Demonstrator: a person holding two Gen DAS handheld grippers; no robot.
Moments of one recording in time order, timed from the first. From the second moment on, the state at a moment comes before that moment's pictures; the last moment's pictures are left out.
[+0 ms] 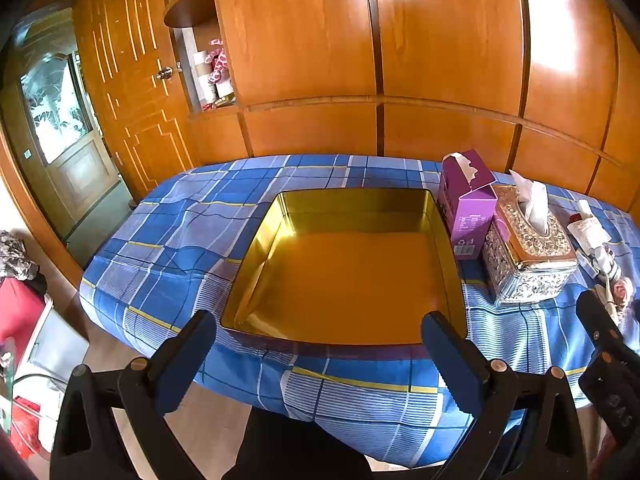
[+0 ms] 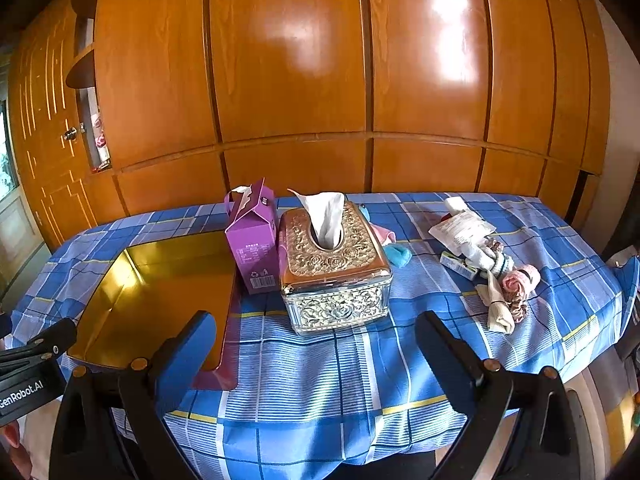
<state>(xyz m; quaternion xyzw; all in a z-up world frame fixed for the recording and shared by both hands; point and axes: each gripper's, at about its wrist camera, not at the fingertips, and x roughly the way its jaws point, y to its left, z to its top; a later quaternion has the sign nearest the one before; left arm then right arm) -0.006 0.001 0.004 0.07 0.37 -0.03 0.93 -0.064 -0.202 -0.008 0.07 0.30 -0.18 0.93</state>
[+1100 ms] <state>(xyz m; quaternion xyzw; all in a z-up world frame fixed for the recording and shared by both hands) -0.002 -0.002 0.001 0.07 0.38 -0.04 0.92 -0.062 -0.200 -0.010 0.07 0.31 -0.18 0.93</state>
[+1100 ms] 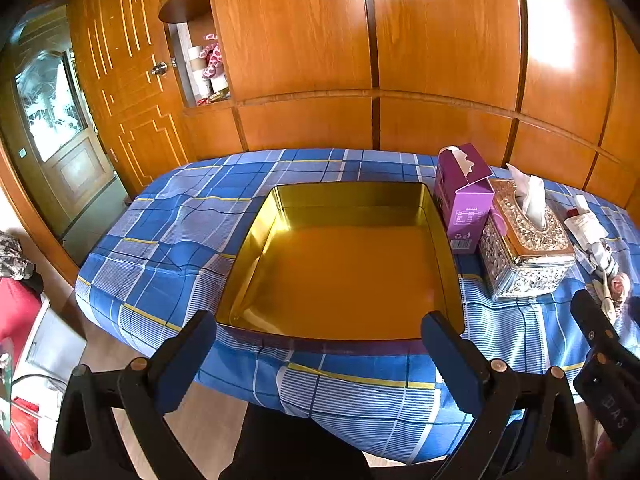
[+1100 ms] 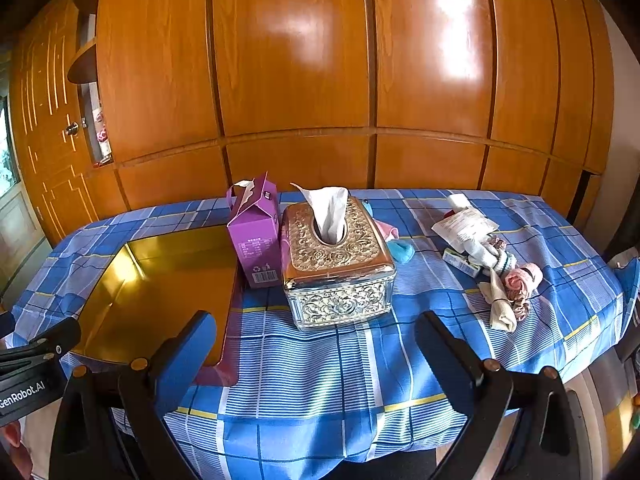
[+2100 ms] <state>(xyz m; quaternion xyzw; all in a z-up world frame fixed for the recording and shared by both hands) 0.021 -0.027 -0.025 0.03 0.43 -0.23 0.87 -0.058 -0.248 -0.003 0.07 0.28 -0.18 0.94</state>
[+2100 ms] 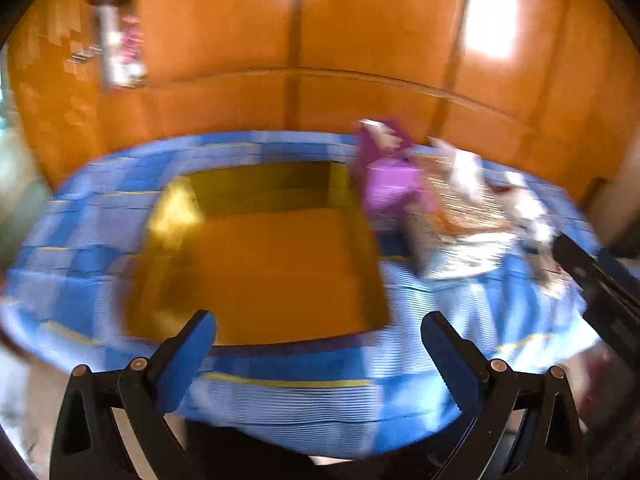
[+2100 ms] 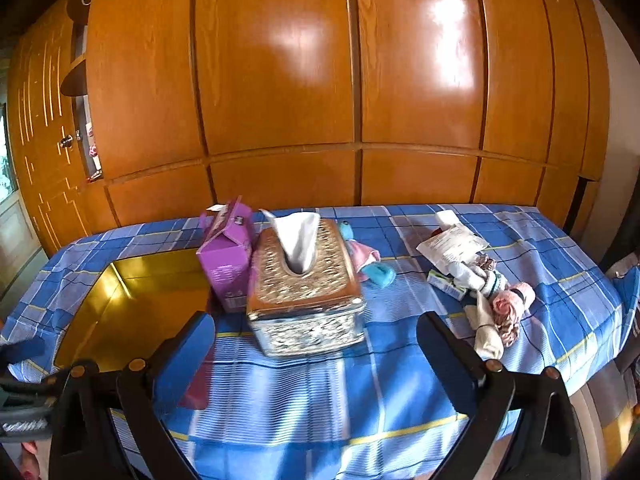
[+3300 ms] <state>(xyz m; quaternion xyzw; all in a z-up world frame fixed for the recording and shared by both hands) 0.022 -0.247 -0.036 0.14 0.52 -0.43 0.72 -0.079 -0.632 -0.155 0.46 0.32 -0.28 0.78</state>
